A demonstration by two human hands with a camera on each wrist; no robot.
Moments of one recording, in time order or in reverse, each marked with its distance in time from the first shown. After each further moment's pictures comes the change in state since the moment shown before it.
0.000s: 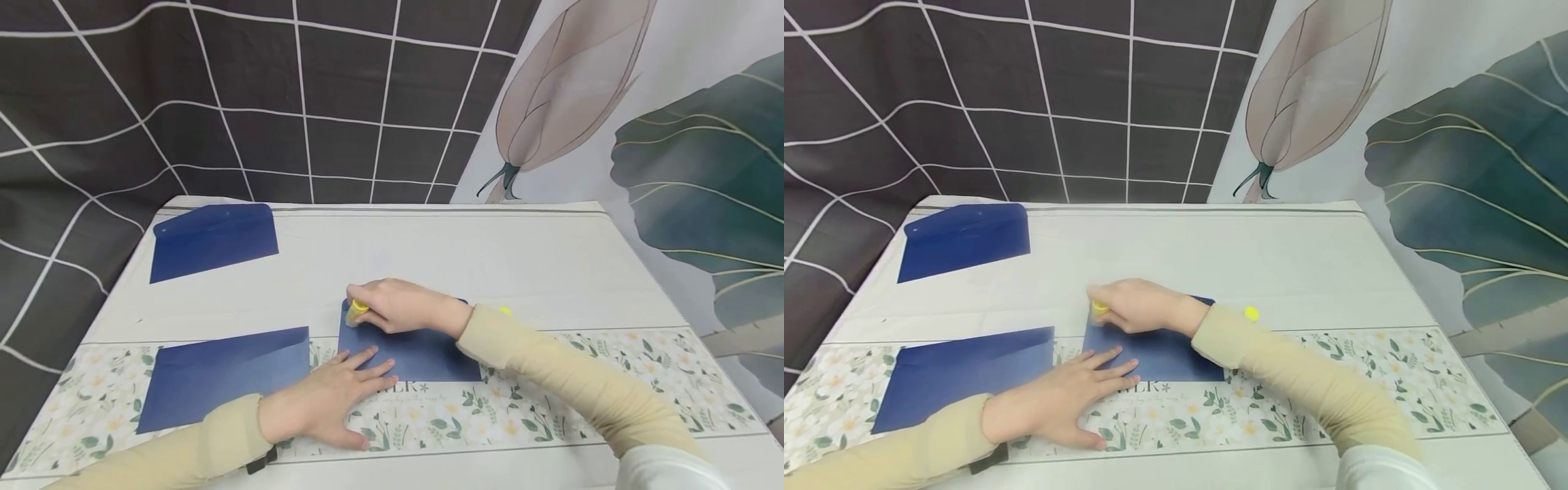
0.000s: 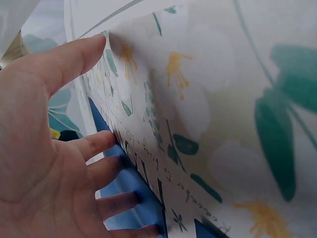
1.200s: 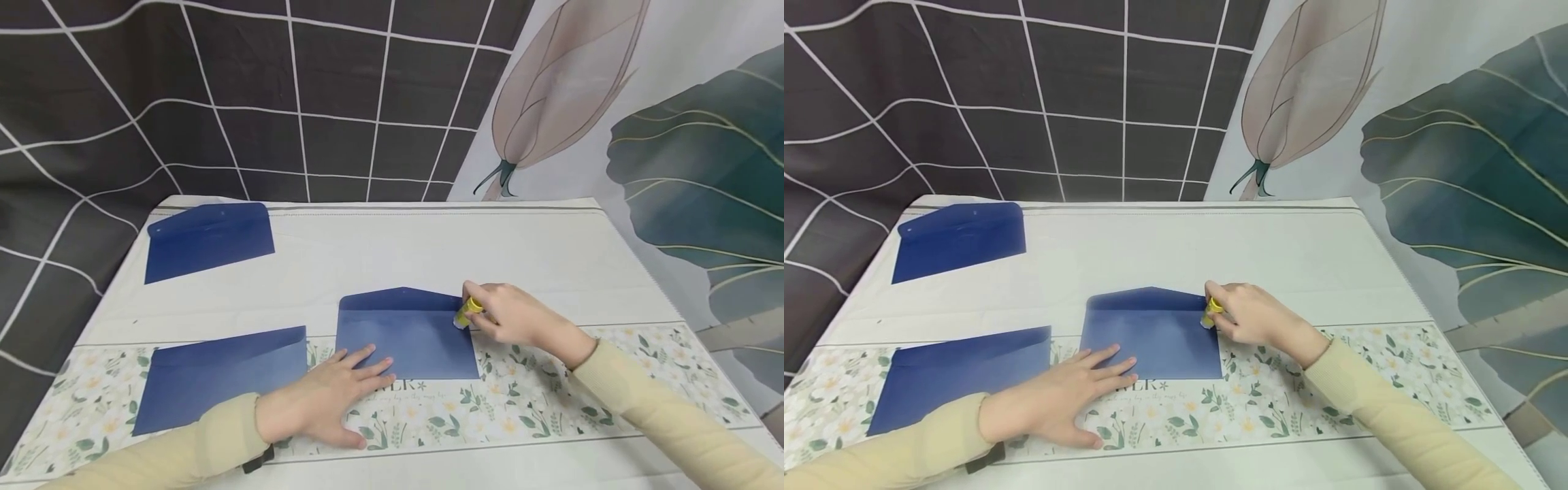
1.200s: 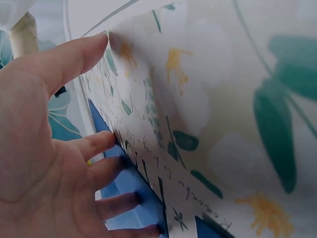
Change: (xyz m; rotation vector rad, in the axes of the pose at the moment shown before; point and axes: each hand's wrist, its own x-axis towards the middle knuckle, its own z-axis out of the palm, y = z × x) left_hand 0.001 0.001 0.000 0.015 -0.009 -0.012; right_hand -0.153 0.017 -0.028 -0.090 0.083 0.373
